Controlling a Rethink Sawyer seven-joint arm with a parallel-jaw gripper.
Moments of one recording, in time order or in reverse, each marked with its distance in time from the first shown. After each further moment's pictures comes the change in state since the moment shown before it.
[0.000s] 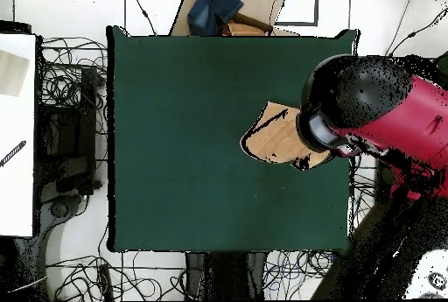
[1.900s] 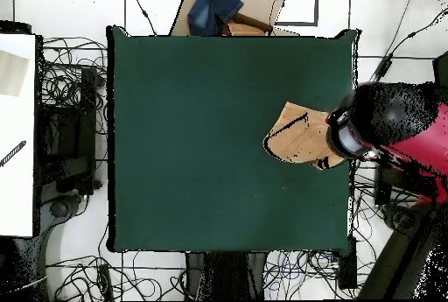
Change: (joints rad) arm -0.152 0.004 0.135 0.093 -0.069 -0.188 0.000
